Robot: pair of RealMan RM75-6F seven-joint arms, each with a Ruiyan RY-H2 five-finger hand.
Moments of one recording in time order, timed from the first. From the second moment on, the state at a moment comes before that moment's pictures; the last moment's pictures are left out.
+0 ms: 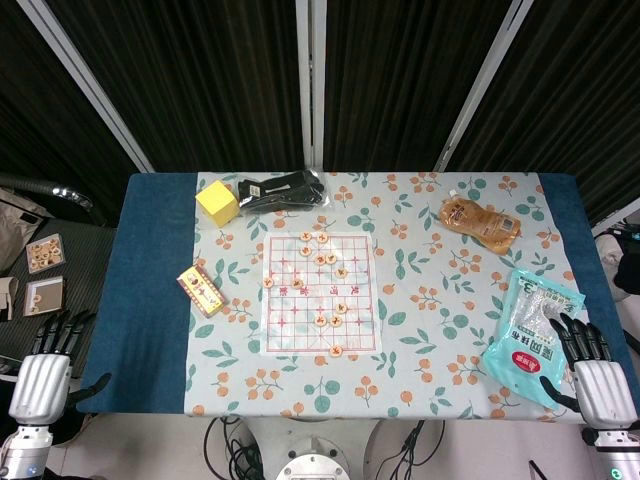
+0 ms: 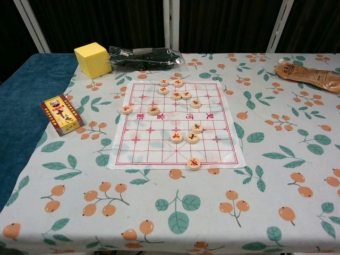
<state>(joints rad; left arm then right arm) -0.04 -1.31 0.07 -1.44 1.58 1.66 -0.05 -0.02 -1.29 -0.02 -1.27 -1.59 1.54 0.19</state>
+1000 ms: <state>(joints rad) -0.50 -1.41 -0.15 -1.52 1.52 1.08 -0.05 -0.02 -1.22 0.00 -1.41 -1.63 1.62 0.12</state>
